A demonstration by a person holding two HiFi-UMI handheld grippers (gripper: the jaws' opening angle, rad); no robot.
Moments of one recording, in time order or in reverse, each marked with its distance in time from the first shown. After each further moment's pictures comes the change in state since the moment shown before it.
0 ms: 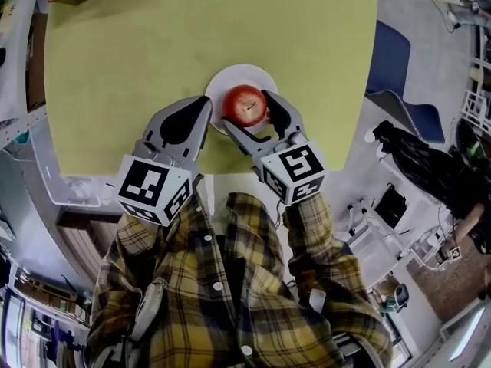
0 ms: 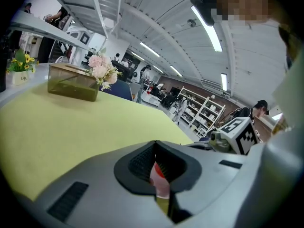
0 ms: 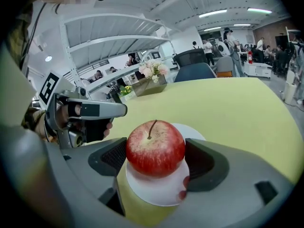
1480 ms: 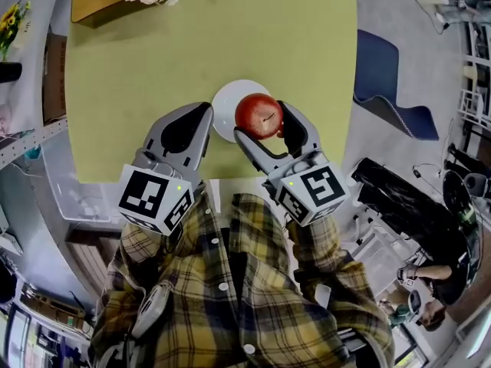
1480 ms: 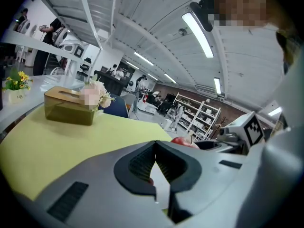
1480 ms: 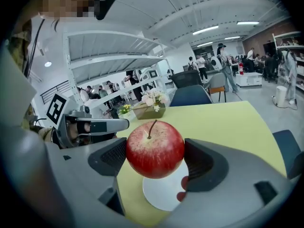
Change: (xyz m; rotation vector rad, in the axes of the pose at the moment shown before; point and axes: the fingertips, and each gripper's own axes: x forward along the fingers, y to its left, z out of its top) left arm -0.034 0.001 0.062 0.053 -0.089 -0.027; right arm -0.041 0.026 0.084 0.028 -0.173 -0.058
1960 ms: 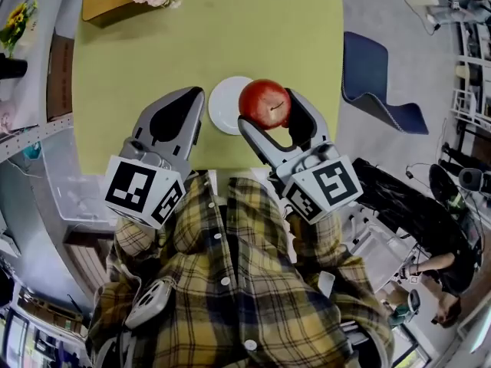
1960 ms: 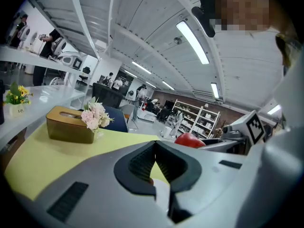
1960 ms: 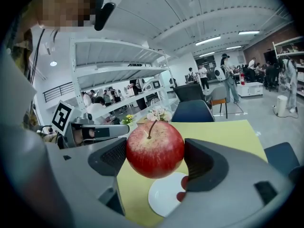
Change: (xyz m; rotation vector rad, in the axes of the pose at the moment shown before) left arm -0.027 -0.037 0.066 0.041 -0.095 -0.003; right arm -0.059 0.016 0.076 -0.042 -0.106 -0.007
